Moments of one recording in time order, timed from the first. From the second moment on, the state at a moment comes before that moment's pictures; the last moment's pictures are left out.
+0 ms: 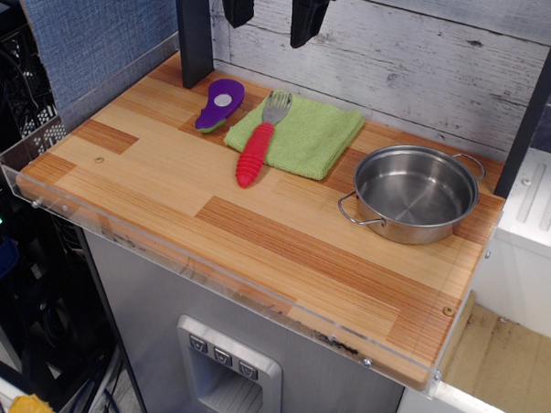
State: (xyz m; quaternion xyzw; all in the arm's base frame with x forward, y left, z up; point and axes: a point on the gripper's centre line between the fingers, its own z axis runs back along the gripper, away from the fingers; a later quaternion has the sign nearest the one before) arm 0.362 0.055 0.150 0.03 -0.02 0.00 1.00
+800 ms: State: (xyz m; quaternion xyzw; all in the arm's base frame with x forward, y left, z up) arm 0.377 -0.012 0.104 0.02 0.00 -0.06 1.00
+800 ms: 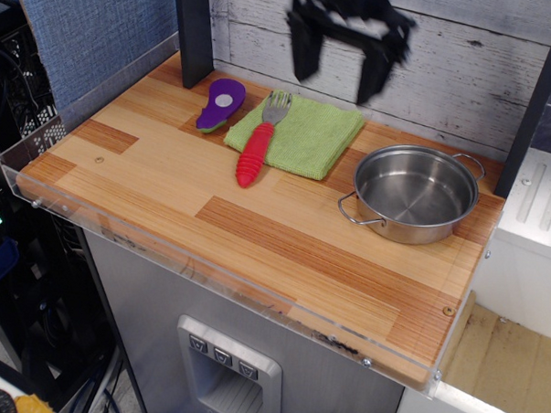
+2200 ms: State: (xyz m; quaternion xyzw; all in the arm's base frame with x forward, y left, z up) arm 0.394 -0.048 0.013 -0.01 0.02 -0.07 1.00
